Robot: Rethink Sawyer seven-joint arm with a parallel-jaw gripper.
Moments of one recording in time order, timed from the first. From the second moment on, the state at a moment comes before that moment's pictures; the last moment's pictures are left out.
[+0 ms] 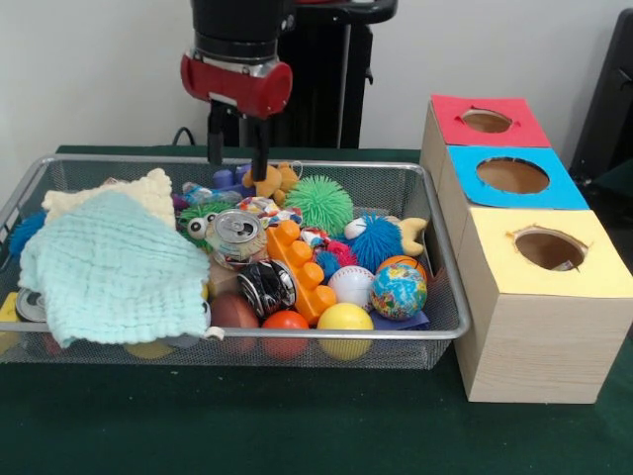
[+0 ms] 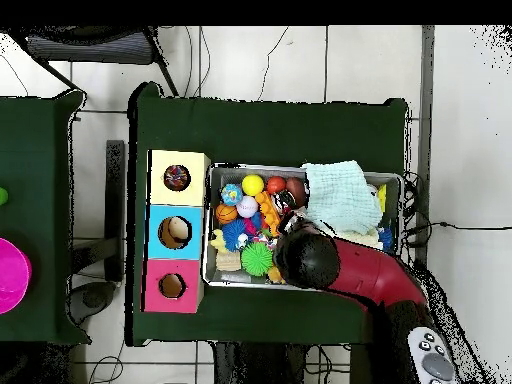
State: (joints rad) arm -0.43 -0.76 0.03 1.83 -0.14 0.36 2.06
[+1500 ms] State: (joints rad) arm -0.34 -0.57 -0.17 1.89 -0.08 0.29 2.06
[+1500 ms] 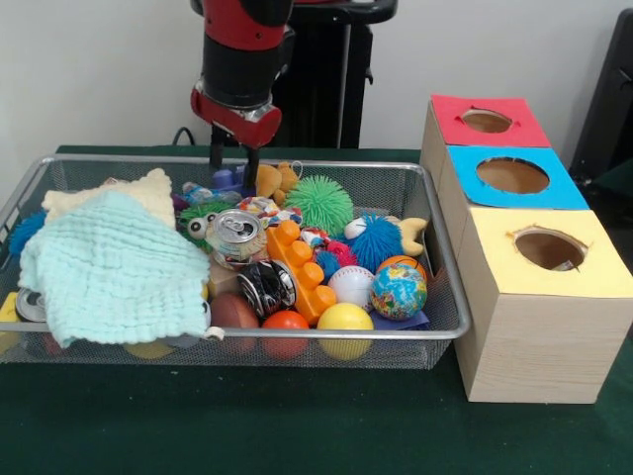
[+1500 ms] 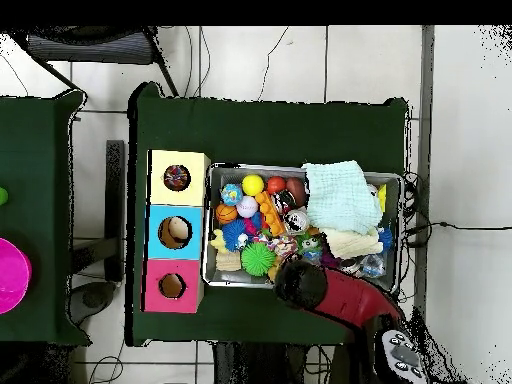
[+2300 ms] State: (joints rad) arm -0.45 -0.53 -0.11 1.91 -0.06 0.18 2.06
